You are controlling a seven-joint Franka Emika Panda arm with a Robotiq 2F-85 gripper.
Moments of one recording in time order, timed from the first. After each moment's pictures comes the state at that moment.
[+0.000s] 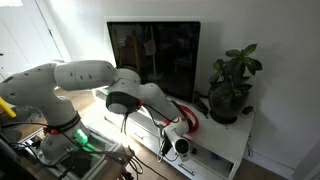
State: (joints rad) arm -1.17 1.48 0.24 -1.38 1.02 2.68 -0.60
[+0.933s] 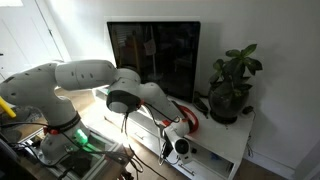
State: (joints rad) arm -1.15 1.48 0.20 -1.37 1.05 2.72 -0.63
